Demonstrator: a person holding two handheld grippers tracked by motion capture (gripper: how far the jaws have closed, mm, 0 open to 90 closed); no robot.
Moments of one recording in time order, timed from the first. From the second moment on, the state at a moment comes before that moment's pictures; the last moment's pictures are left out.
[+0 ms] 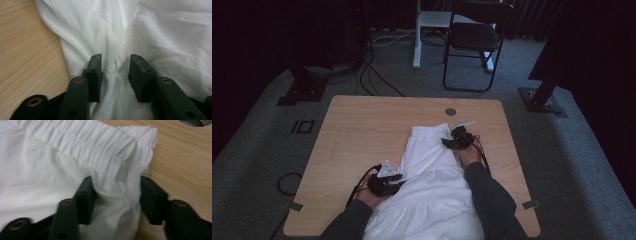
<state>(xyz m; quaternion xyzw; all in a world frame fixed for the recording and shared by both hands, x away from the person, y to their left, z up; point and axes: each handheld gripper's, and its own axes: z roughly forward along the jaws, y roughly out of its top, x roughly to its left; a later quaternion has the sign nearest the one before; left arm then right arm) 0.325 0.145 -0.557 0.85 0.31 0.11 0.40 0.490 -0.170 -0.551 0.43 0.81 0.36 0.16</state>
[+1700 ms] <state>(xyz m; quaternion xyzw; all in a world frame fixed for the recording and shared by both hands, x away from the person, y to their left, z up) 0.481 0.080 -0.550 0.83 0.41 0.17 0.33 0.489 -0.173 -0.545 0.43 0.82 0.37 0.13</state>
